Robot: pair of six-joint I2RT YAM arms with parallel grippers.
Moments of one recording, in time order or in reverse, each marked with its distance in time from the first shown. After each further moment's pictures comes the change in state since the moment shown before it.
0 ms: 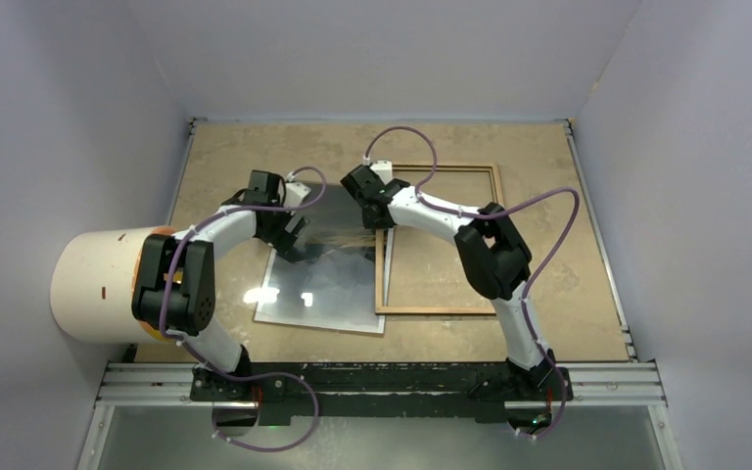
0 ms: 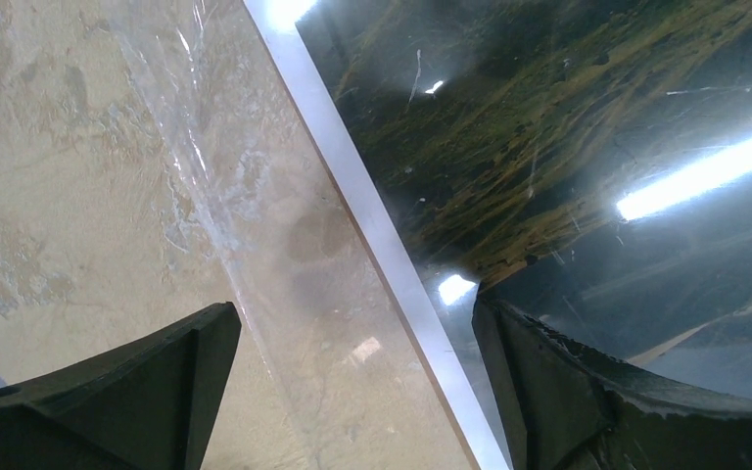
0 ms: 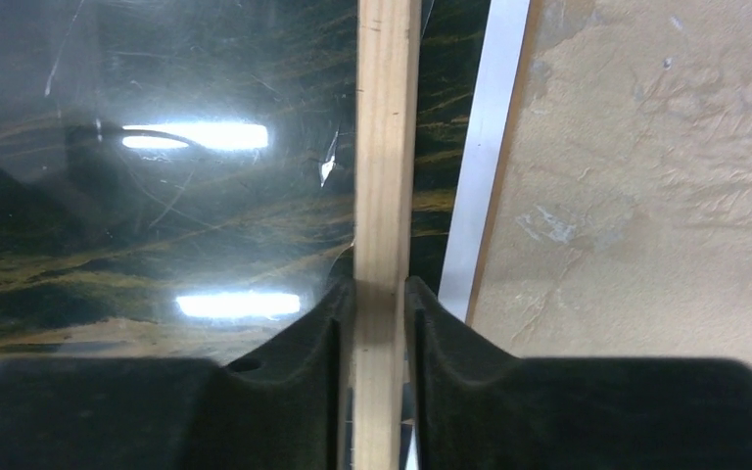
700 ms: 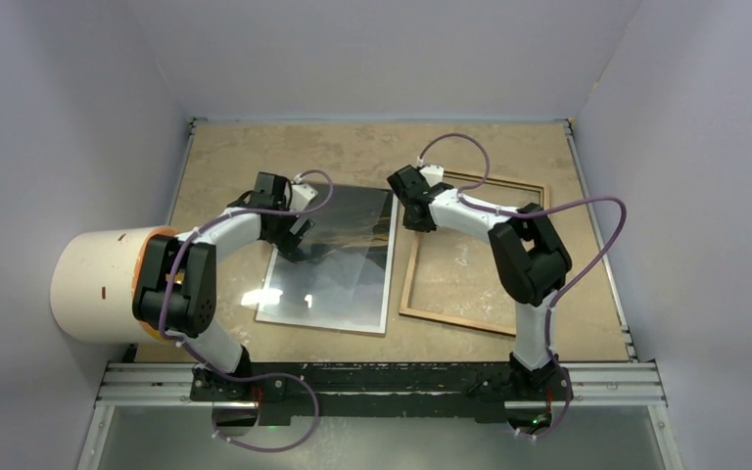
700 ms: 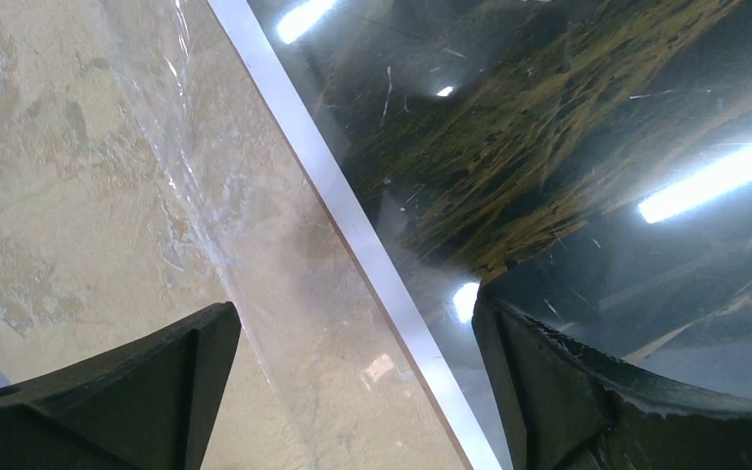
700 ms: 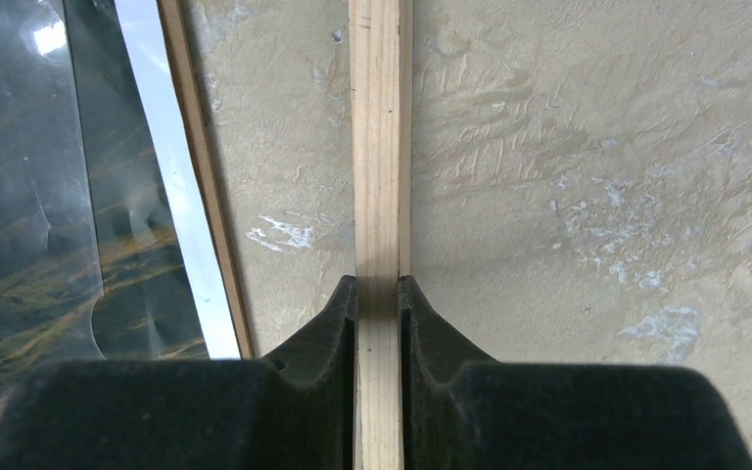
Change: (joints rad) left arm -0.042 -0.004 -0.012 0.024 -0.018 0.014; right arm -0.155 -0.191 -0.322 0.098 -0.005 0.097
